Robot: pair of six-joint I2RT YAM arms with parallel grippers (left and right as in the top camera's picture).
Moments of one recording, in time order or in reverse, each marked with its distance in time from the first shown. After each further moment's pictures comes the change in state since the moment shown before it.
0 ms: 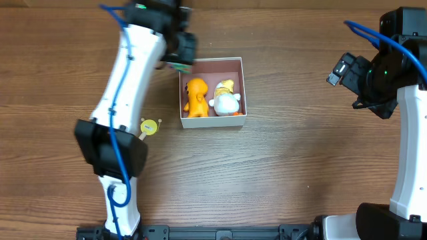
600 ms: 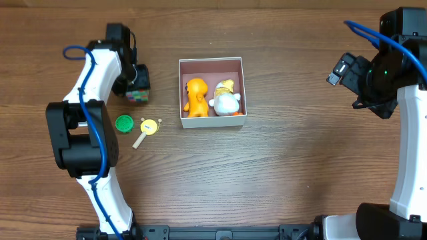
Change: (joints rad) left arm 0.340 -0.005 -0.575 0.388 -0.015 0.004; right arm 0.000 0.000 0.000 0.000 0.000 0.000
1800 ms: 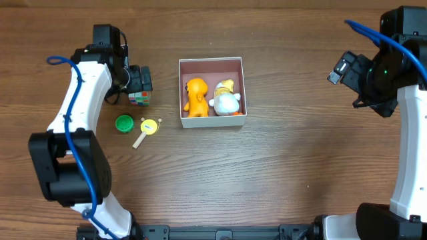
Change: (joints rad) left arm 0.014 -0.224 -0.168 0.072 0.000 0.000; right arm 0.000 0.000 0.000 0.014 0.014 0.000
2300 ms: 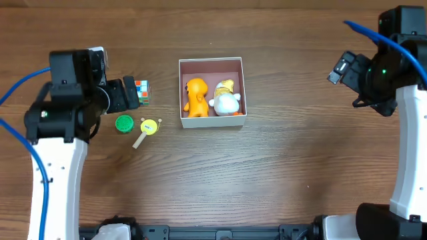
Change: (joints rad) left arm 0.000 -0.611 -0.130 -0.146 0.003 0.000; right arm 0.006 0.000 0.000 0.009 0.019 -0.002
